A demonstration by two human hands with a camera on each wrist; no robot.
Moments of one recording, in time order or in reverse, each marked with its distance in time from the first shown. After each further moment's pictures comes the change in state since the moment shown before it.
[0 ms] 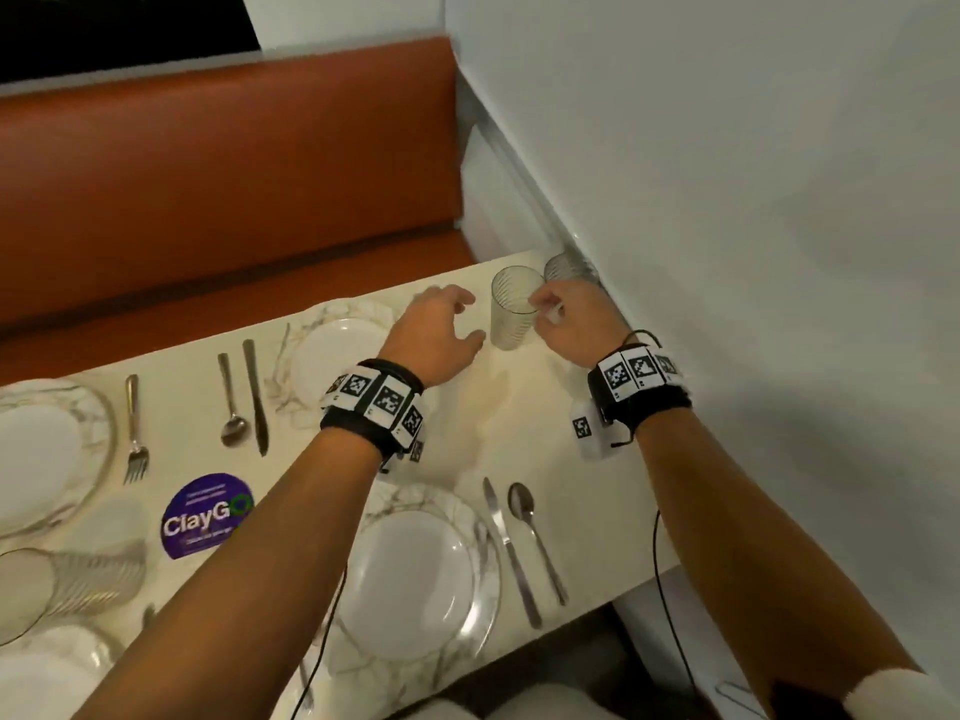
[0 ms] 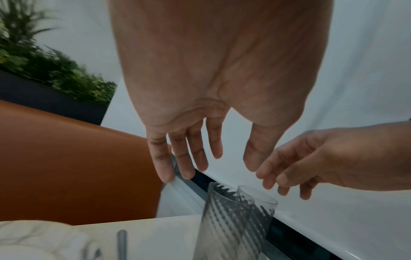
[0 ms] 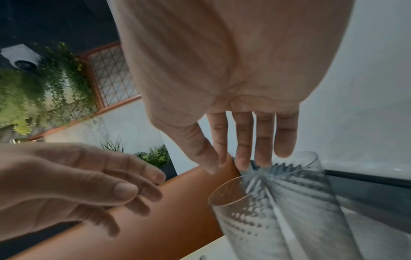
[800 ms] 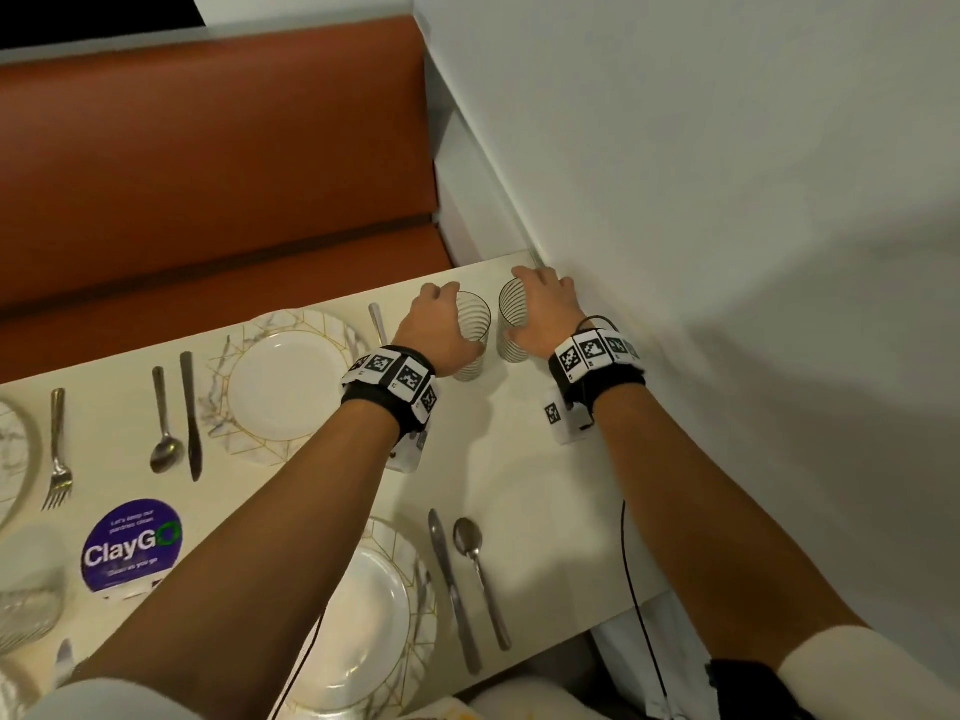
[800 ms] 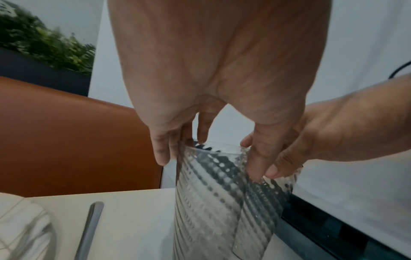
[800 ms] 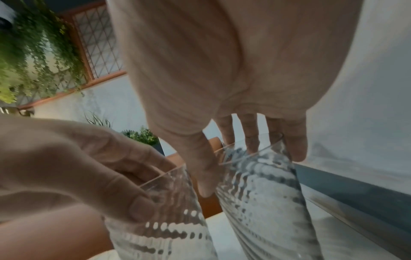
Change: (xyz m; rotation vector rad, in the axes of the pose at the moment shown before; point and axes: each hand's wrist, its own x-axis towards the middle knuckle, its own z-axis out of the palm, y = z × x) left_hand 0.092 0.036 0.061 0.084 -0.092 -0.143; right_hand 0.072 0.047 -0.007 -0.209 -0.198 0.102
